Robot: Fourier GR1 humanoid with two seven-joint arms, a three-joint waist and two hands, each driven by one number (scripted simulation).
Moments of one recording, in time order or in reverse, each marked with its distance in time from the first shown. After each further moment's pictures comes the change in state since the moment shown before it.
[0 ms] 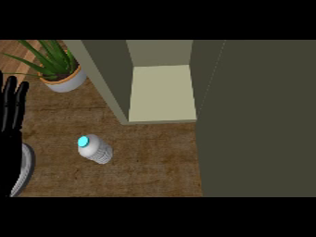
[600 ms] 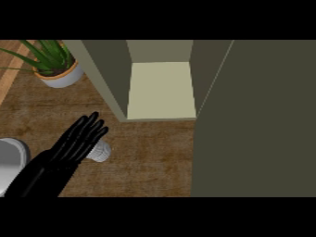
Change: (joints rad) left arm 0.131 0.095 -0.214 0.056 0.435 -0.367 0.167; right arm 0.152 0.047 0.069 -0.035 -0.216 0.089 0.089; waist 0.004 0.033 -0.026
